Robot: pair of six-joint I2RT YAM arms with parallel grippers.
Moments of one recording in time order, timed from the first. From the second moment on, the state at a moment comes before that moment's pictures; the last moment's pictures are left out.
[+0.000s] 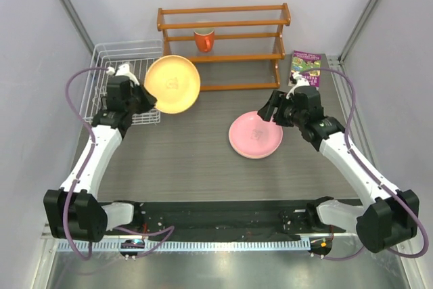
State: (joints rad) left arm -0.08 1.23 1.05 -0.33 0.07 -0.45; right arm 0.32 1.14 0.93 -0.35 -0.12 0.51
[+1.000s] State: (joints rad) left arm -0.43 1.36 1.00 -0.31 0.32 -0.49; right arm 0.48 1.44 1.07 -0.17 -0.13 0.55
